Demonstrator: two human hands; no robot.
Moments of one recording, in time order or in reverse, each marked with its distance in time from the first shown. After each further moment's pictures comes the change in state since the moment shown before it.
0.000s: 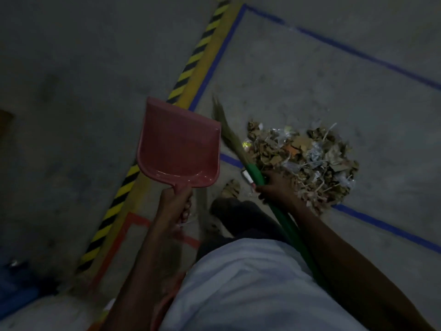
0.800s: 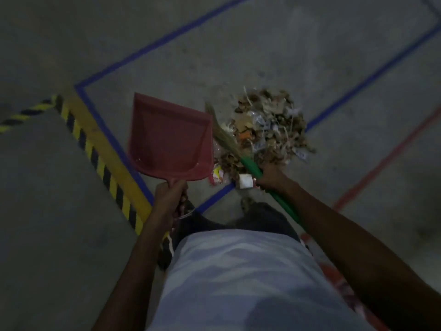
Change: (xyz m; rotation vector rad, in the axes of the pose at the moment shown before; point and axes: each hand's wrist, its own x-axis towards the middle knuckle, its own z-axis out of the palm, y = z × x) left_hand 0.224 0.360 0.115 0.807 -0.630 0.210; right_hand 0.131 -0.098 -0.035 0.368 0.435 0.491
